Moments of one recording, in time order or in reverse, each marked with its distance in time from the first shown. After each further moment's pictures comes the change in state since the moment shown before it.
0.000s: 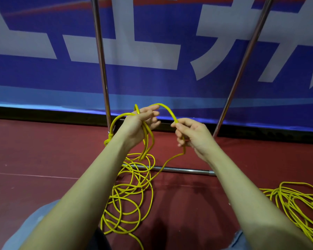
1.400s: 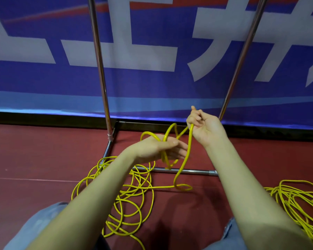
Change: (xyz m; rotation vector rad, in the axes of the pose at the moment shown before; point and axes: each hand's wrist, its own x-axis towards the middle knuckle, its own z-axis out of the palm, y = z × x) left_hand -0.023 -0.039 0.010 0.411 -0.605 -0.269; right_hand 0.017 -0.037 -0.008 1.208 0.333 0.235
